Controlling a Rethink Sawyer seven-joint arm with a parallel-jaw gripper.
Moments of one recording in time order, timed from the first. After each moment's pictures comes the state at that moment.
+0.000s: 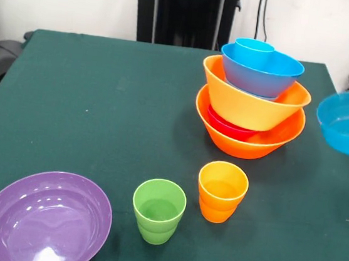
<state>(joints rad) 0.78 0.26 -1.39 0.94 -1.24 -0.98 4.03</state>
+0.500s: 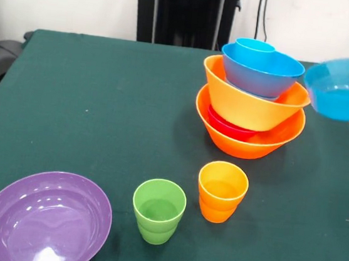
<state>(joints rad) 0.78 0.21 -1.42 1.02 -1.25 -0.98 4.03</state>
